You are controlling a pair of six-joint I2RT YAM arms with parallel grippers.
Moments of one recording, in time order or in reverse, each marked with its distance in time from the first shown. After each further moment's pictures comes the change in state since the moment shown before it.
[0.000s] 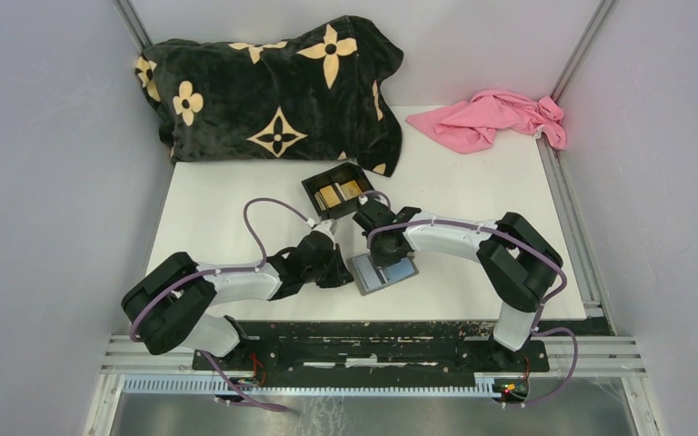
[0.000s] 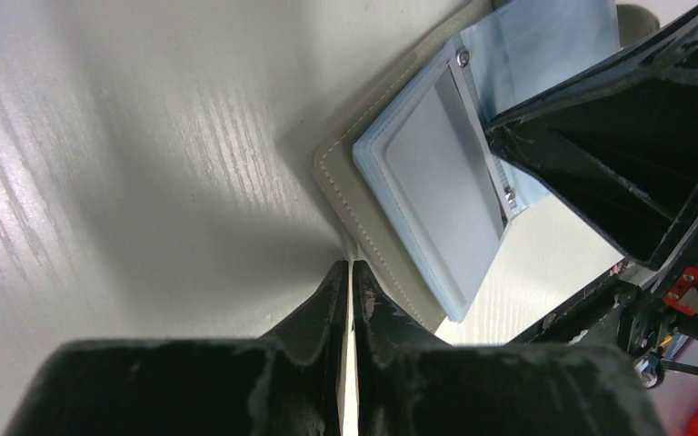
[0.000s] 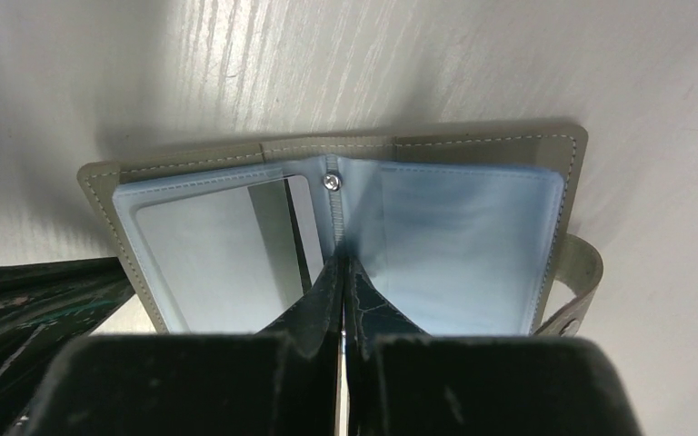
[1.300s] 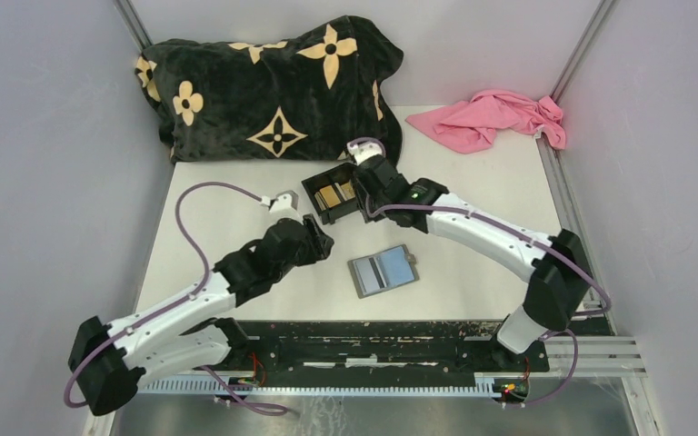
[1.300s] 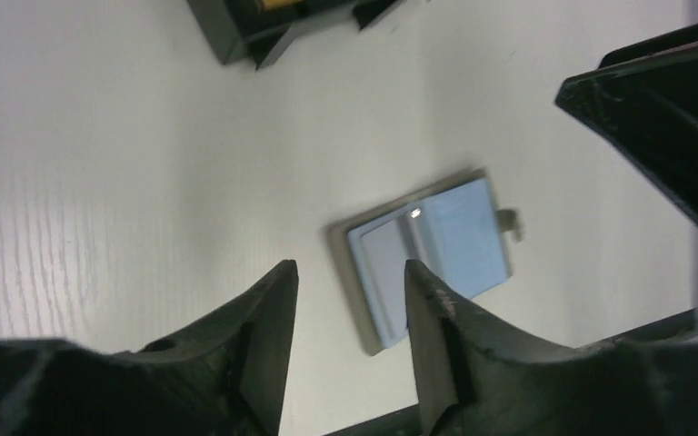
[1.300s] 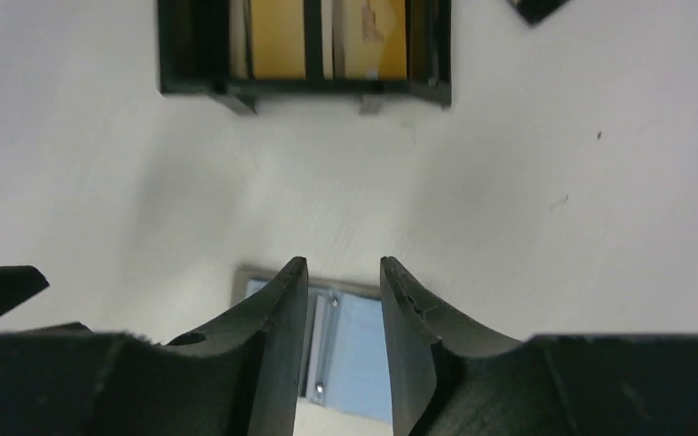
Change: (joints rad) left arm 0.000 -0.418 0.143 -0.451 -0.346 -0.024; right arm -0.006 -0.134 0.269 -0.061 0.180 -0.226
